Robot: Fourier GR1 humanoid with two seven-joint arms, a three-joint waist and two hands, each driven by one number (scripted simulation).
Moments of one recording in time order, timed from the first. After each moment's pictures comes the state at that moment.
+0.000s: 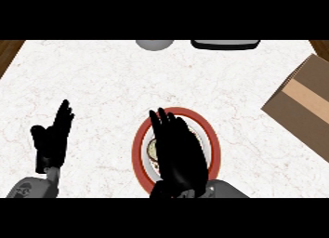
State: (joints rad) left arm -0.11 0.35 -0.20 -1.29 0.27 0.38 -0.02; right arm -0.50 -0.02 0.75 -1.74 0.65 0.19 1.14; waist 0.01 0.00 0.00
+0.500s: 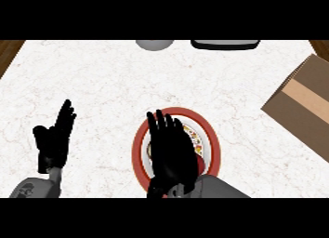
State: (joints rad) left arm -0.10 0.33 -0.19 -1.30 0.24 0.38 -0.02; right arm -0.55 -0.02 0.79 -1.64 0.62 0.15 1.18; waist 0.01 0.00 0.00
